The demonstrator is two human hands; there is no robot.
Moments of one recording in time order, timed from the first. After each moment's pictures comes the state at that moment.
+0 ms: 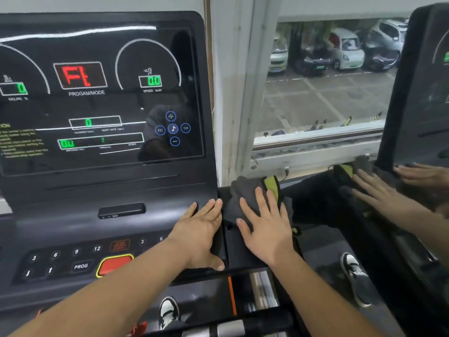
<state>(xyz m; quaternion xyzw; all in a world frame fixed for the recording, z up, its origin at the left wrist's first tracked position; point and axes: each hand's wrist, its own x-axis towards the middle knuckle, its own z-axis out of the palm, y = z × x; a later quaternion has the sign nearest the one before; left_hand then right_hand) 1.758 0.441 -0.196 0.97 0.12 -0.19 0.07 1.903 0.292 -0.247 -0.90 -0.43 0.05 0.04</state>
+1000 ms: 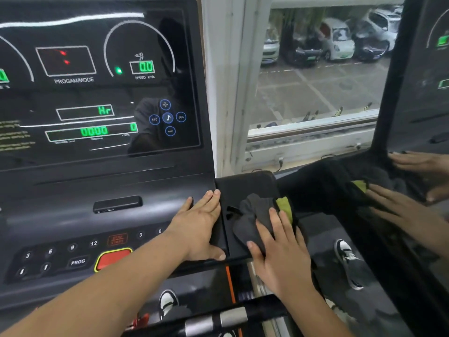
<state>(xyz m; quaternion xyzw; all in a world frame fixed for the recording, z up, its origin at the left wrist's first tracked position) 1.754 0.441 -0.200 0.97 0.12 -0.17 0.09 1.852 0.225 -0.257 -0.92 -0.39 -0.02 0.05</state>
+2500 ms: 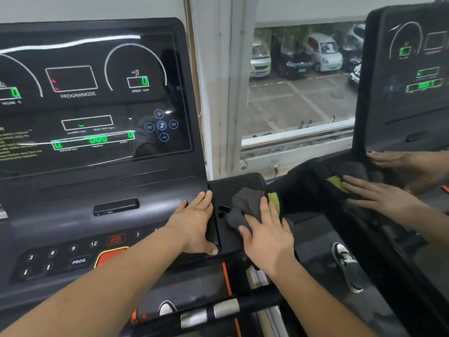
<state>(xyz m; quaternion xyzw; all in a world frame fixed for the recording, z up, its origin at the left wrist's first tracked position) 1.760 0.432 -0.191 0.96 0.15 -0.21 0.07 1.857 0.243 -0.215 -0.93 -0.35 0.13 0.02</state>
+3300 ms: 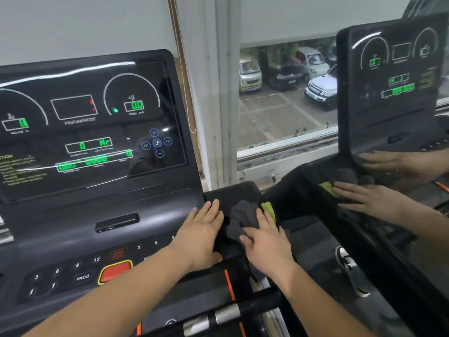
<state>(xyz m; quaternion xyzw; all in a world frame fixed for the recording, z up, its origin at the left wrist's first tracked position) 1.755 0.400 -0.178 0.98 0.10 -0.14 0.05 1.860 0.230 -0.214 -0.91 -0.35 0.16 0.13</state>
